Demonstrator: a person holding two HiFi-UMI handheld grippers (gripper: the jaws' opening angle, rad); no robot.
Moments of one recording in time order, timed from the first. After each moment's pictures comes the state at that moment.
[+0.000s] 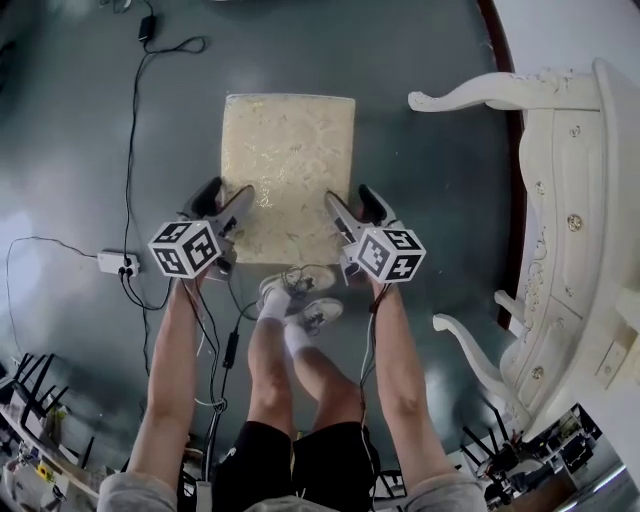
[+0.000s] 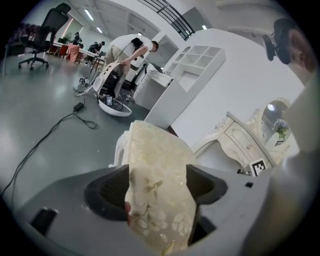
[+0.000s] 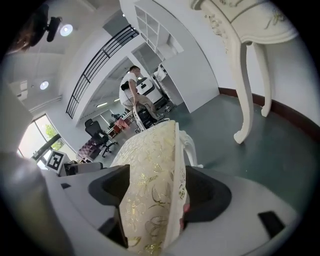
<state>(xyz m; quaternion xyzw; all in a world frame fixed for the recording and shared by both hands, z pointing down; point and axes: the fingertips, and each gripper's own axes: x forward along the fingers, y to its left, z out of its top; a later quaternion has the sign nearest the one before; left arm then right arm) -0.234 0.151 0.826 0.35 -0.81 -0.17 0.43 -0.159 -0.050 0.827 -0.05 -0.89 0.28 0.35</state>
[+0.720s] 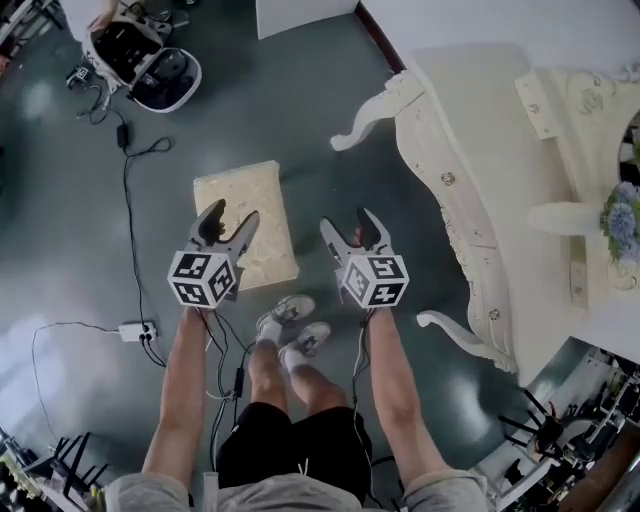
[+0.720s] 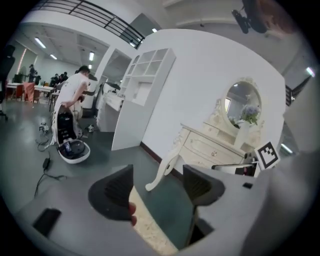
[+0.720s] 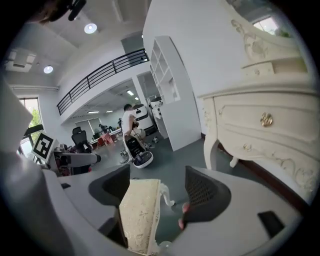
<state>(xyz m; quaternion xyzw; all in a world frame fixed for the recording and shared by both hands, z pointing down) -0.224 0.012 0.579 0.48 -0.82 -0.04 0.30 -0.111 -0.157 0.583 0.07 -0.95 0.18 0.25</state>
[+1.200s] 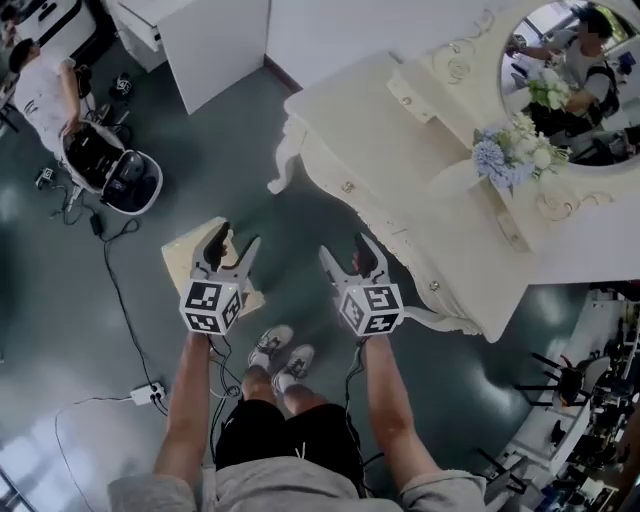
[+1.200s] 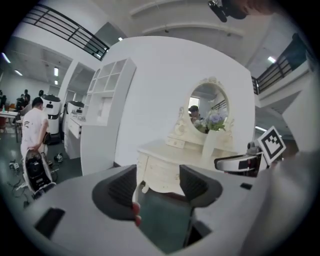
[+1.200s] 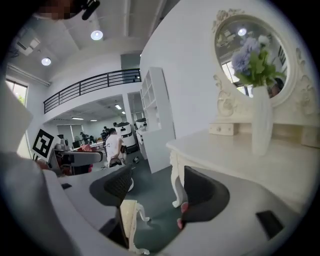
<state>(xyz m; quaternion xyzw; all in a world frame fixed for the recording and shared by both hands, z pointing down) -0.139 -0.112 0.394 0.60 -0.78 0.01 0.18 0.007 -0.237 0.393 0.19 -0.96 0.12 0.17</state>
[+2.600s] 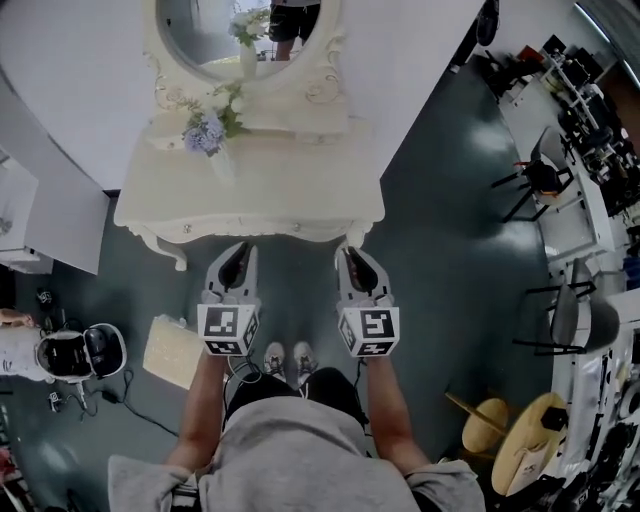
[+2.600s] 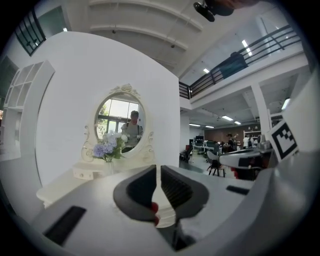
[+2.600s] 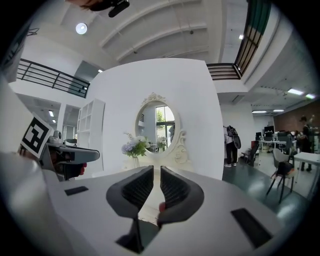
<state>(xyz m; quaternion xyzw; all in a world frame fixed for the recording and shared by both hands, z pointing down) 0.243 -0.217 0.175 0.84 -0.54 0.06 0.04 0.426 -0.202 0.176 0.59 -0.81 0.04 0.05</state>
